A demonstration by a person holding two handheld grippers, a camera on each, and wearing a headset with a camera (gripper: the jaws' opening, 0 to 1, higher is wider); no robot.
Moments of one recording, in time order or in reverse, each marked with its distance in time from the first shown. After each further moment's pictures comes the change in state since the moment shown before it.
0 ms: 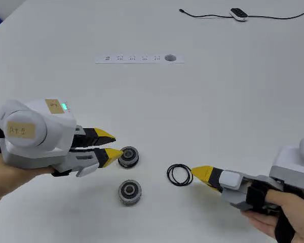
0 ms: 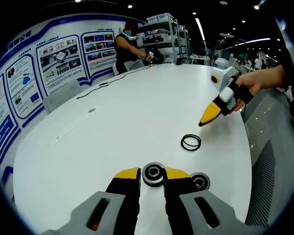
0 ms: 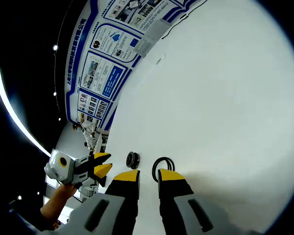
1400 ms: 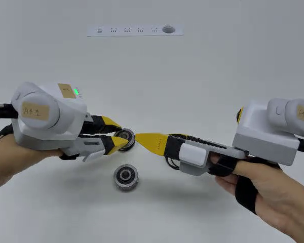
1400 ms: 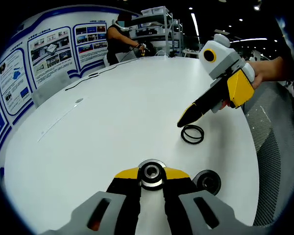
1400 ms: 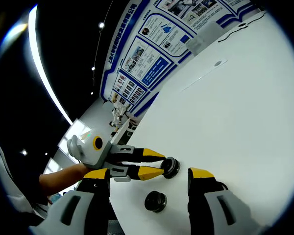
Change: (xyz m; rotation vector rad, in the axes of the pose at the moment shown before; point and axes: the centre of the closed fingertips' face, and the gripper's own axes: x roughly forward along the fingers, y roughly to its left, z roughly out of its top) left arm 0.036 -0.004 -0.020 -0.004 0.065 -0.090; right arm 0.047 0.072 -0.016 -0.281 0.067 0.262
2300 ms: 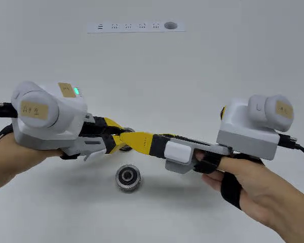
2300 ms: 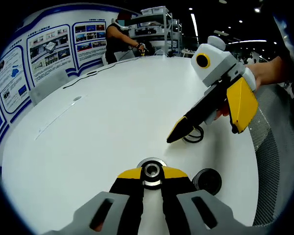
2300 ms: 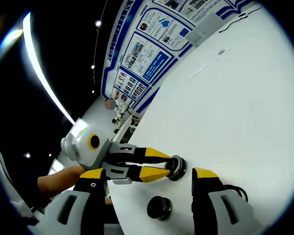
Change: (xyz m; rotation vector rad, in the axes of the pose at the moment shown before) left arm 0.003 -0.001 -0.005 -0.011 0.004 -0.027; right arm 0.034 -0.004 -0.010 0.041 0.042 0.026
